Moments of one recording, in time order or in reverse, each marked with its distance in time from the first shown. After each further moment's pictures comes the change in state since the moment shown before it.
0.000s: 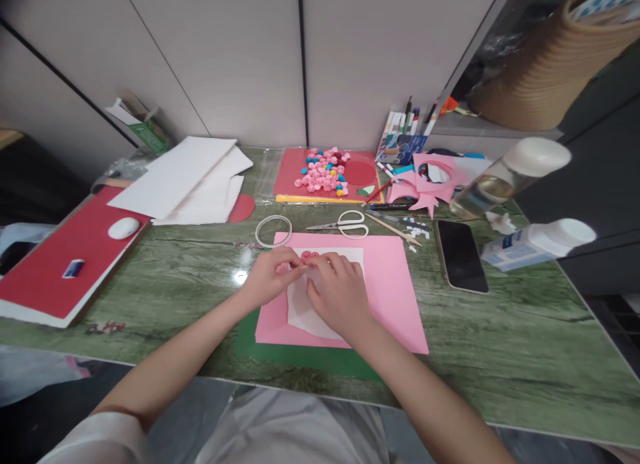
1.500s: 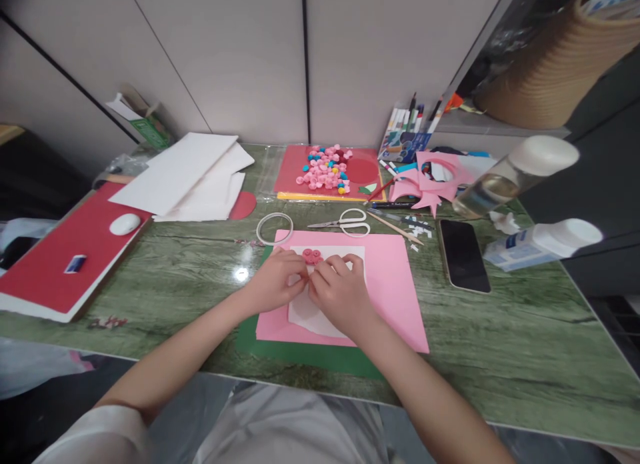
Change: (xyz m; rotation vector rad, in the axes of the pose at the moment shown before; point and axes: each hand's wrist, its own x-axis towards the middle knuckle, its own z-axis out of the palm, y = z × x) left_hand -0.005 0.005 0.002 0.279 -0.206 0.118; right_hand -0.002 0.010 -0.001 -0.205 0.092 -0.355
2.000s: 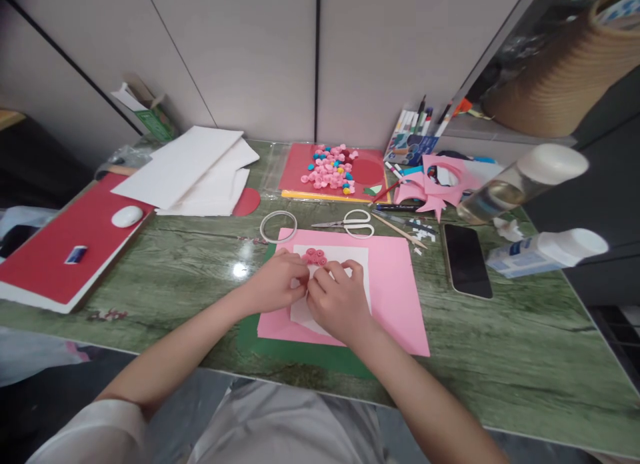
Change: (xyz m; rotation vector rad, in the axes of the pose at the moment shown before) left_hand -0.003 0.002 -0.006 0.027 -0.057 0.038; right_hand -0.002 -0.013 -0.002 -0.044 -0.026 -0.041
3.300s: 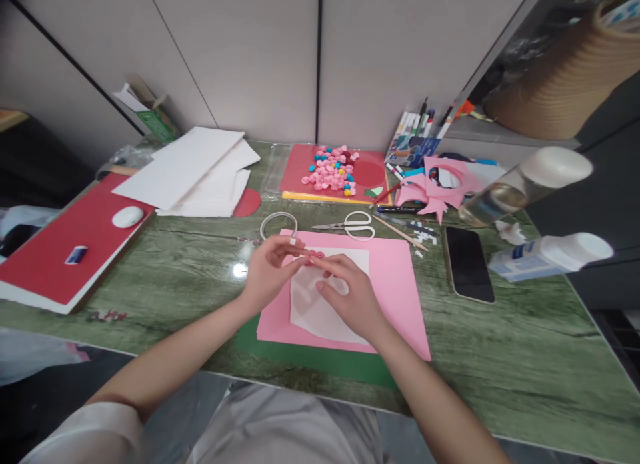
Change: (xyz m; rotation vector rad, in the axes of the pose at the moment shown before) left_hand 0.006 -0.002 0.020 -0.978 0.687 -0.208; right_hand 0.005 0.021 -0.009 0.945 -0.073 0.428
